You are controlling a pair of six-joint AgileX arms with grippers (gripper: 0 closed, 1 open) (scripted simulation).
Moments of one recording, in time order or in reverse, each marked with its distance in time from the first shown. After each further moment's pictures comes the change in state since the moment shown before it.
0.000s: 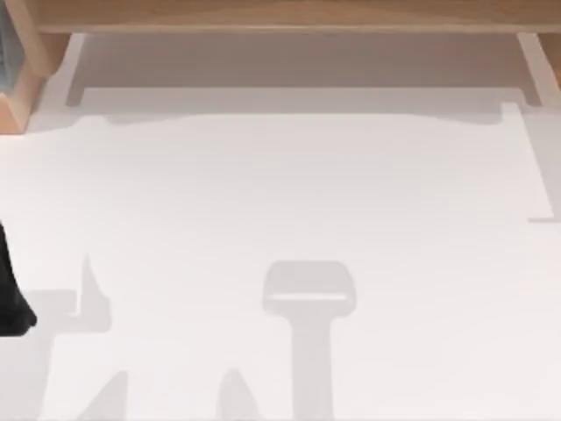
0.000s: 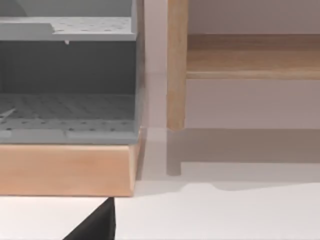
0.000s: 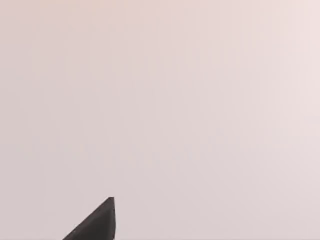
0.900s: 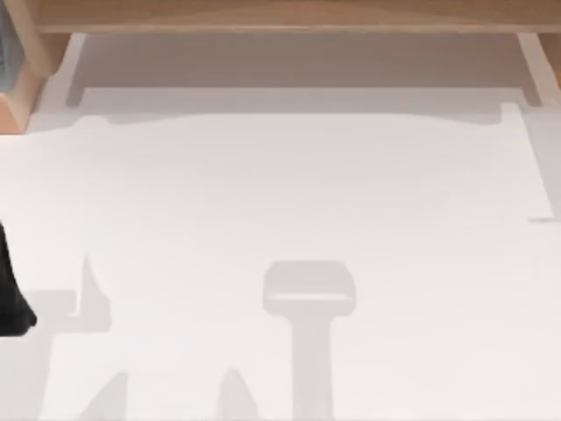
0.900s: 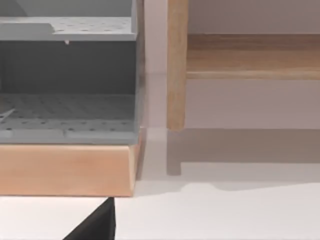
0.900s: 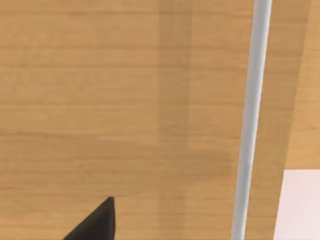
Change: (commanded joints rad) left arm 0.000 0.000 0.000 0.000 0.000 0.000; right arm 0.127 0.157 -0.649 0.940 -0.253 -0.372
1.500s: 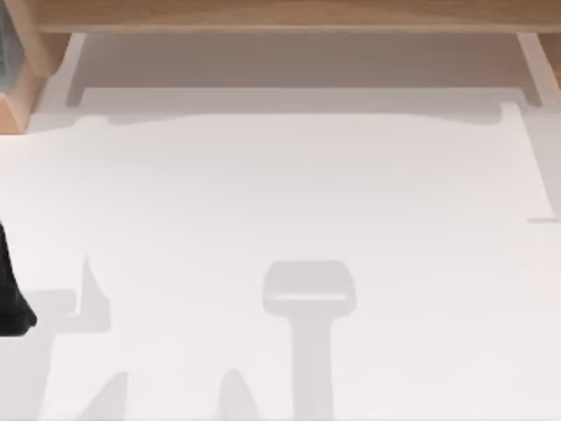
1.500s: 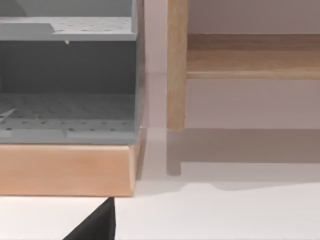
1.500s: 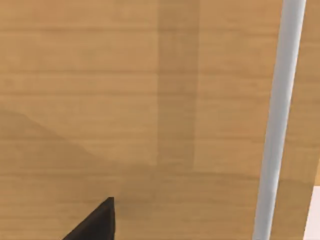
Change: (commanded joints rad) left arm 0.000 0.000 0.000 0.000 0.000 0.000; right arm 0.059 0.025 0.079 -0.055 0.059 -0.001
